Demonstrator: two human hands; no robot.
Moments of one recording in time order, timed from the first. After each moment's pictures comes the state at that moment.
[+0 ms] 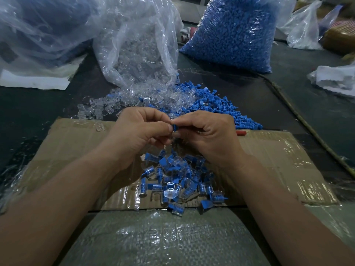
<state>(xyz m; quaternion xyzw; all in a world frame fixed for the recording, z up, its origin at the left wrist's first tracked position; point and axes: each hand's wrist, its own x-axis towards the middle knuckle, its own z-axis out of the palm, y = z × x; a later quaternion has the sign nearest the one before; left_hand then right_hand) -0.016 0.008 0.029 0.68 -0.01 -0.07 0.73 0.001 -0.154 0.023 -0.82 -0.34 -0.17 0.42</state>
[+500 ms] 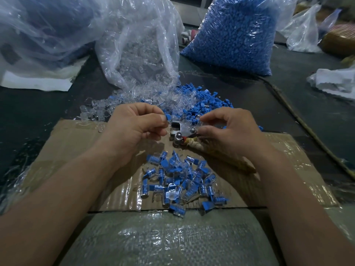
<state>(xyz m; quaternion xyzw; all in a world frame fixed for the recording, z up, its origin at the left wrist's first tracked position) -0.009 0.015 0.028 0.63 0.01 -0.03 0.77 0.018 -0.191 0.038 -0.93 -0.16 -0.02 0.32</state>
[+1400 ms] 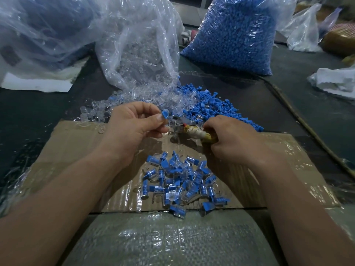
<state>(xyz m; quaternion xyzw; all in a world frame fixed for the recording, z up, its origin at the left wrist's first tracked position) -0.006 0.014 0.021 0.62 -0.01 0.01 0.78 0.016 -0.187 0.037 -0.98 -0.19 0.02 0.04</state>
